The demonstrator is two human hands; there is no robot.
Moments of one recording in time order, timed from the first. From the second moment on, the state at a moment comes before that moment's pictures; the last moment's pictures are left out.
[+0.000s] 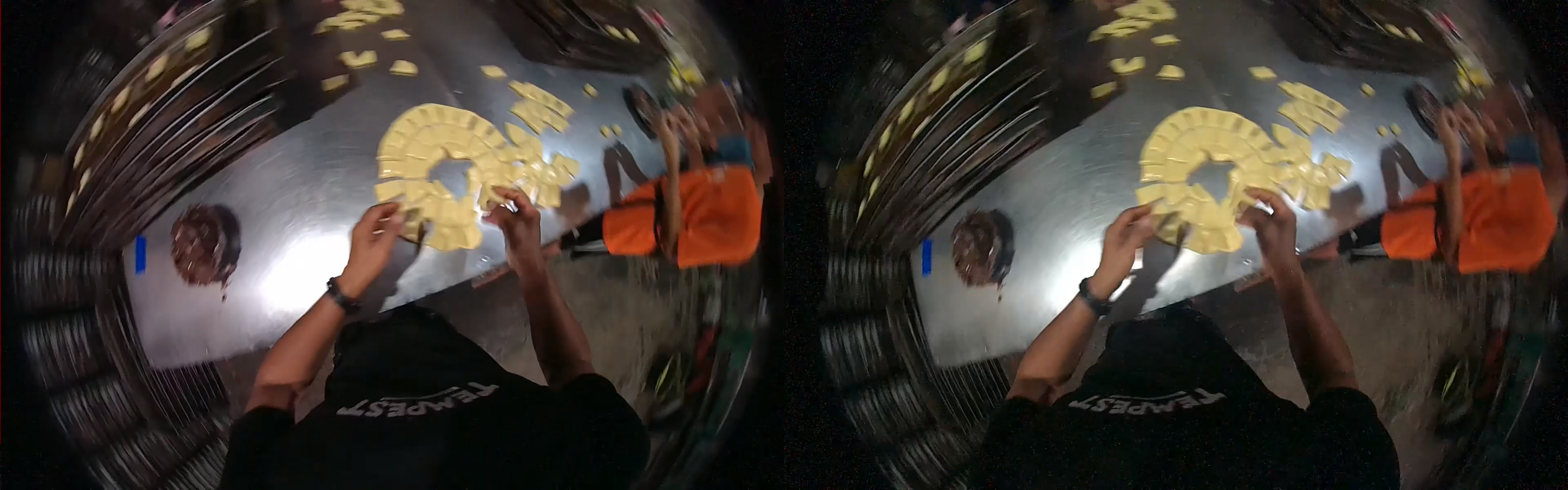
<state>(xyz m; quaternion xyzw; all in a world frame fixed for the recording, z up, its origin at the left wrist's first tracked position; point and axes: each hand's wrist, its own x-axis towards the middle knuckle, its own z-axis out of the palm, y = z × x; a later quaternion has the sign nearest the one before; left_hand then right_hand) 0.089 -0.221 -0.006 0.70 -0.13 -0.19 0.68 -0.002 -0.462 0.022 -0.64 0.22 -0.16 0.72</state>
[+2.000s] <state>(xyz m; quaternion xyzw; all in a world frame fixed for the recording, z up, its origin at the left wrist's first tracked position) 0.027 0.066 0.040 0.57 0.10 -0.13 0.81 0.095 -0.118 0.008 -0.22 0.02 0.51 0.83</state>
